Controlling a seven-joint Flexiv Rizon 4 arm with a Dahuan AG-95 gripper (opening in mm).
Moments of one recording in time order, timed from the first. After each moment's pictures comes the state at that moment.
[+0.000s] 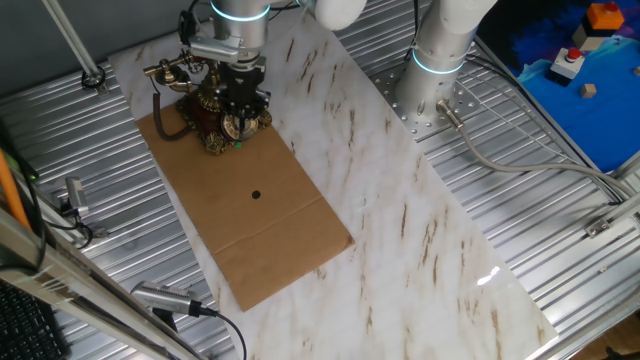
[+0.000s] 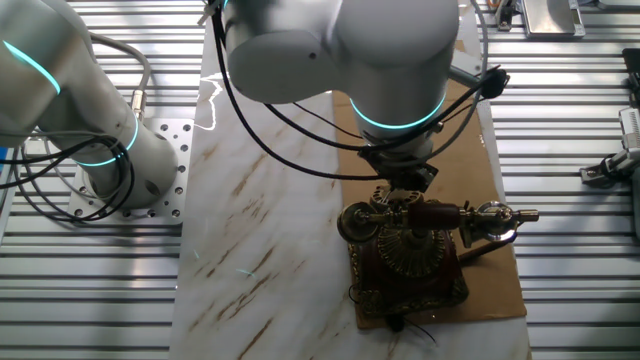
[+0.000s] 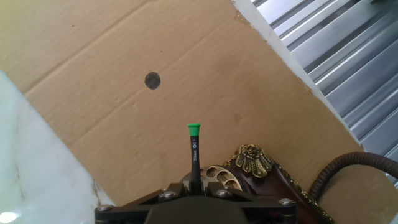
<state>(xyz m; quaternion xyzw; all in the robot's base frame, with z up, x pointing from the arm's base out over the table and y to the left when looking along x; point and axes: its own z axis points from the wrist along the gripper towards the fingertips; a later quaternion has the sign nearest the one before) 0.487 -0.066 0.108 -0.46 0.88 -0.01 0.08</state>
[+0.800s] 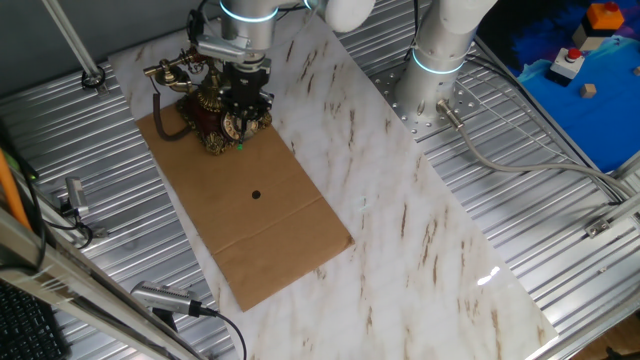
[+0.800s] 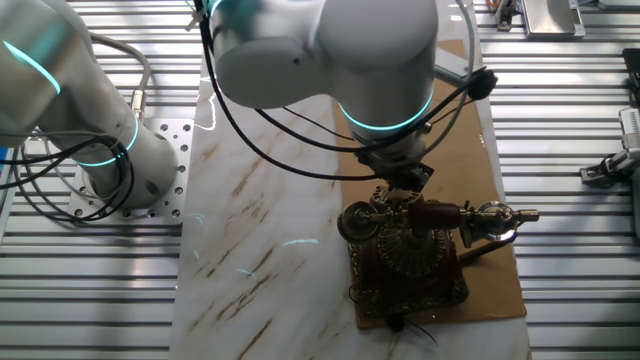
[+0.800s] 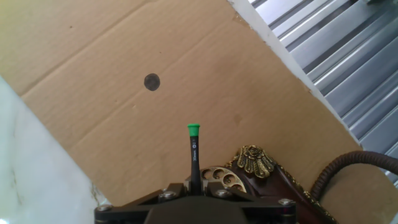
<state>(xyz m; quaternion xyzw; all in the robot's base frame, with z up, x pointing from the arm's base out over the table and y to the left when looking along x) 0.484 -0.065 0.104 -0.45 0.89 -0.02 0.10</state>
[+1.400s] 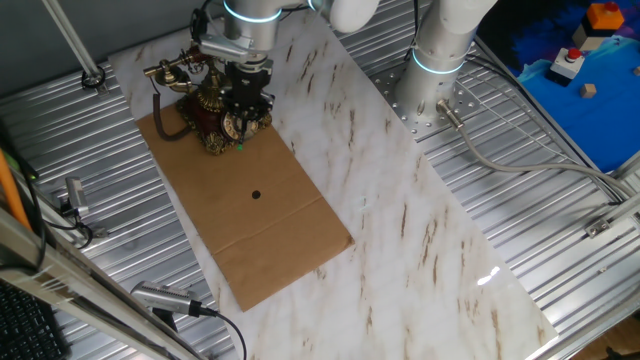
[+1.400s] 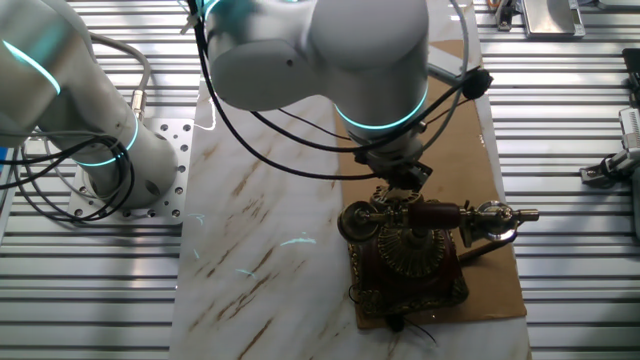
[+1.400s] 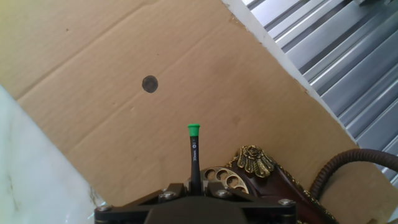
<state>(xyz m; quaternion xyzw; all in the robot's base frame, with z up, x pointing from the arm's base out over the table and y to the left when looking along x) 0.484 -0.063 0.103 -0.45 0.89 -0.03 0.11</state>
